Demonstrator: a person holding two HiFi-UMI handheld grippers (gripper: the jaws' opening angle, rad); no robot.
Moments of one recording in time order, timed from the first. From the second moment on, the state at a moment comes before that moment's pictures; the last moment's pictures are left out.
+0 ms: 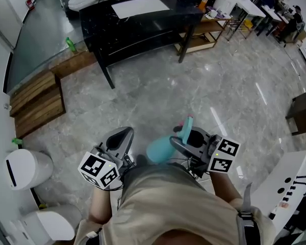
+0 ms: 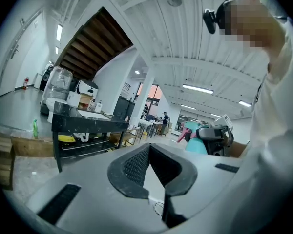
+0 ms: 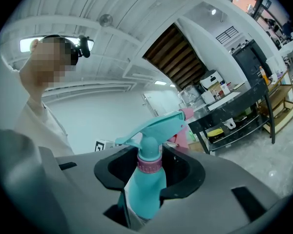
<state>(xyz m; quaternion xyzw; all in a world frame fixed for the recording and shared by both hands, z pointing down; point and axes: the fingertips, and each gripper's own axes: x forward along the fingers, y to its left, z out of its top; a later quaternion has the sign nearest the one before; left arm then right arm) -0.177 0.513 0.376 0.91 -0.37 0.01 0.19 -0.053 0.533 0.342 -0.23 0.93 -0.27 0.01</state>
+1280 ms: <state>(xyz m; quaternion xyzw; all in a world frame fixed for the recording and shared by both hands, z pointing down) -0.251 0.504 0.384 0.89 -0.41 -0.03 0.21 -0.118 0.501 0.337 -0.21 0.93 -0.31 0.06</state>
